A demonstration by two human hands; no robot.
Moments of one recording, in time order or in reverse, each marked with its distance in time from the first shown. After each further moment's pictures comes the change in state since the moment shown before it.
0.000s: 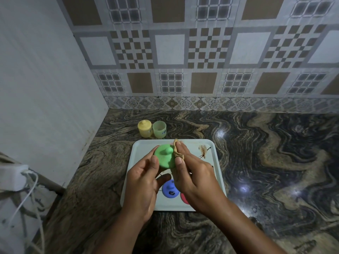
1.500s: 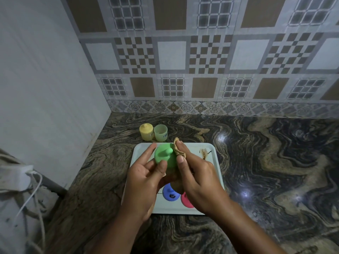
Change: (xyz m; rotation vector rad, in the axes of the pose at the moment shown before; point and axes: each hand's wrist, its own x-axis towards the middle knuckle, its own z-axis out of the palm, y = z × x) left_hand -0.001 0.010 0.004 0.037 -0.049 0.050; right_hand 0.001 -0.013 -0.008 0.056 -0.016 0.015
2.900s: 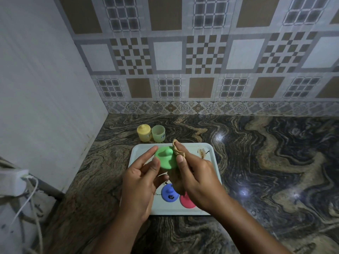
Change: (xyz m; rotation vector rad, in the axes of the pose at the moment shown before) left_hand 0.004 -0.004 -0.002 -0.057 0.086 -0.015; right_hand 0.005 0.007 -0.002 0.031 -0.017 0.043
